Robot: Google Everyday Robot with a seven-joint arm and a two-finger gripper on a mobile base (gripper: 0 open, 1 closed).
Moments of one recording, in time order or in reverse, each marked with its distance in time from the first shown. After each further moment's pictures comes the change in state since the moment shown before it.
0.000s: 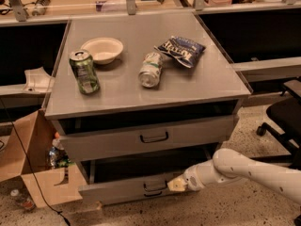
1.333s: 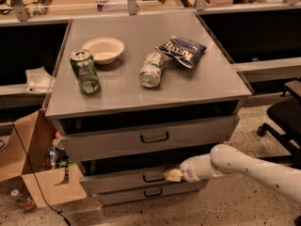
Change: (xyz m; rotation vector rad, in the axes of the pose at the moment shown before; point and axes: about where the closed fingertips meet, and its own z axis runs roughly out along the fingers) arm -0.043 -0.010 0.003 0.031 -0.105 -0.046
